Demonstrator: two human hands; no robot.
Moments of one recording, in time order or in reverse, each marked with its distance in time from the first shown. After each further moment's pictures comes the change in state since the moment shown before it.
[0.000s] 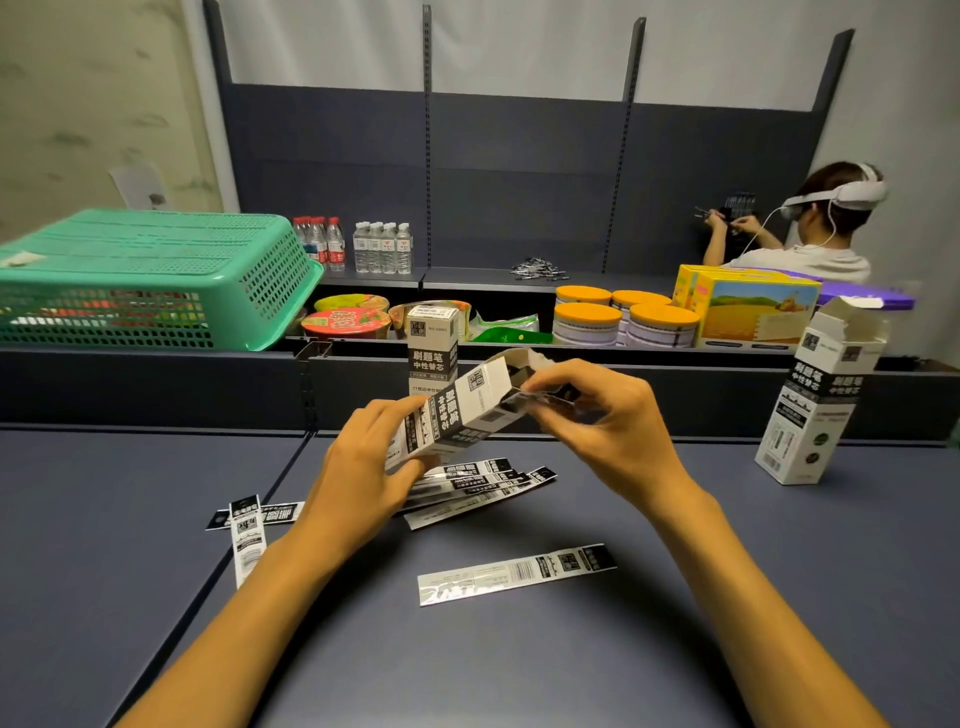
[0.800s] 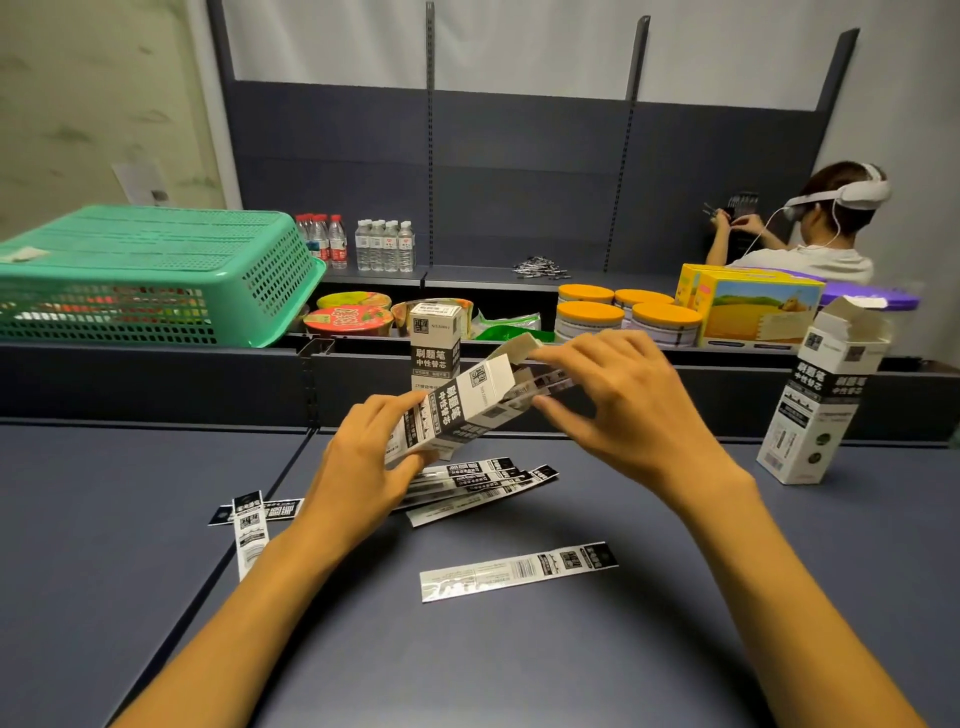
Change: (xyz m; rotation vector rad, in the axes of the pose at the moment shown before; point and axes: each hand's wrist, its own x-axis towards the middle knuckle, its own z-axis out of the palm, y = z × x) left_hand 0.000 -0.002 -0.001 0.008 0.017 -0.007; right_hand 0.014 -0.004 -0.018 -0.759 -0.140 -0.146
